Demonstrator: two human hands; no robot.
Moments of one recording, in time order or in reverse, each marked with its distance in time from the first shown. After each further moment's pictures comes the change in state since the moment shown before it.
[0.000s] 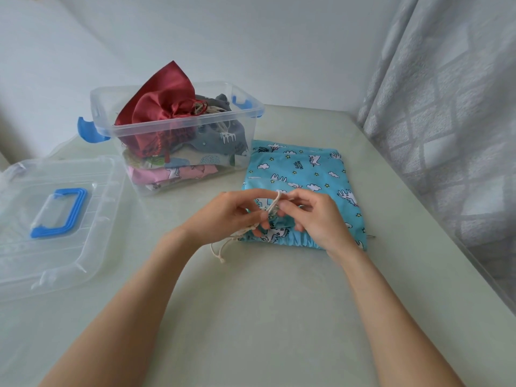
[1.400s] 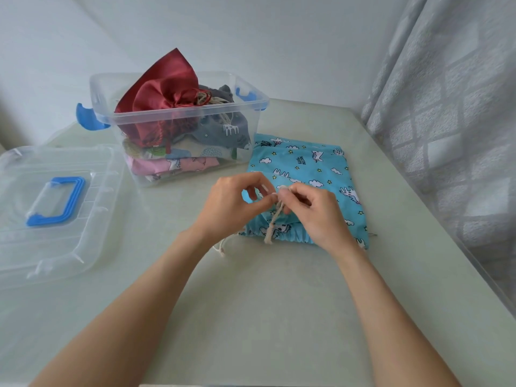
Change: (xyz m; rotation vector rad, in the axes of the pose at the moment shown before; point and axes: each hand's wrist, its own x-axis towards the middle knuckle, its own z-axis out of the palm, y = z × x) left_hand 0.007 0.005 0.012 0.216 0.412 0.068; right_hand 0.001 -0.002 0.007 -0.173 0.056 -0.155
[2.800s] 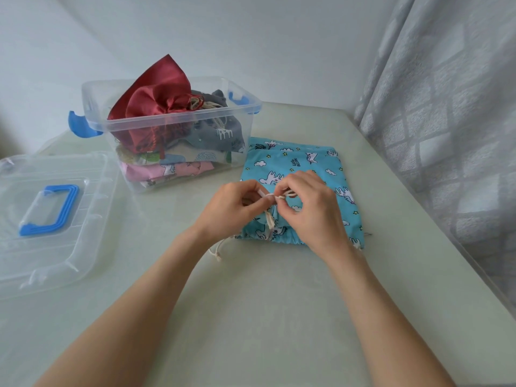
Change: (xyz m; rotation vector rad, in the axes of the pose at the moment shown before) left_hand 0.003 -0.006 0.009 -0.287 -0.158 -0.144; right_hand 0.003 -0.002 0.000 -0.427 0.224 -0.442
